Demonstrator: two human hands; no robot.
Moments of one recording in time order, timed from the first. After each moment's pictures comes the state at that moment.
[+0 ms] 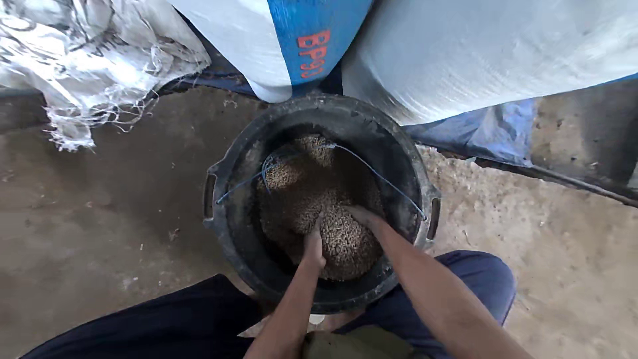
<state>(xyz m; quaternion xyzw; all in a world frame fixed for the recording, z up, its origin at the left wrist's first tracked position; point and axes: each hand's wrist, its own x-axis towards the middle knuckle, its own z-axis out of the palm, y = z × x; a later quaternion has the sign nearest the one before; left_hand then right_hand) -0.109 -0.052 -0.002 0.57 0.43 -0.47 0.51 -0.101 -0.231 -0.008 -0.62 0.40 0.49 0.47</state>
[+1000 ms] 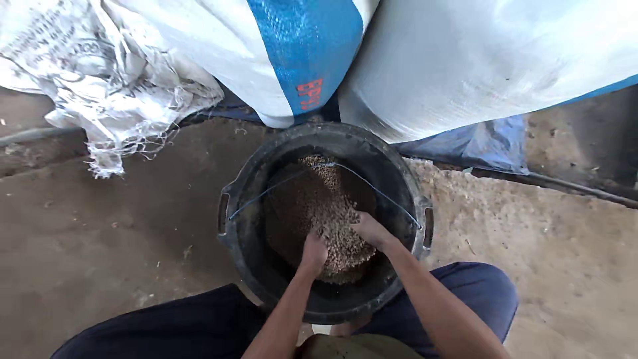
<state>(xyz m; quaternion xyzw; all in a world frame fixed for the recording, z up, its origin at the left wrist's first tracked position) -0.062 -0.053 0.064 0.70 0.19 -0.50 0.49 -0.089 -0.227 0.076 -0.66 0.37 0.37 0.54</state>
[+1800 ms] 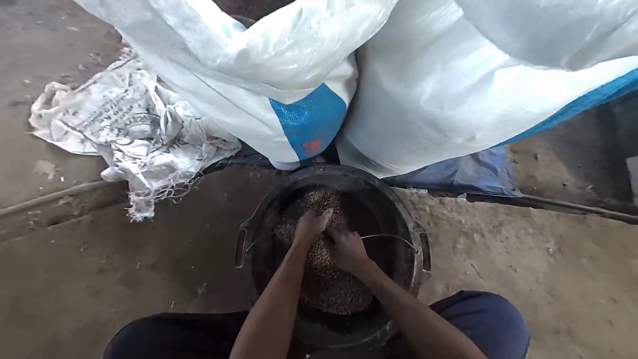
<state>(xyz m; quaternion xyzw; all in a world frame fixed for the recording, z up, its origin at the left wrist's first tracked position) 0.073 -0.092 0.095 0.83 -0.01 -0.49 0.27 -0.047 -0.177 0.112 -0.89 0.18 0.25 0.33</state>
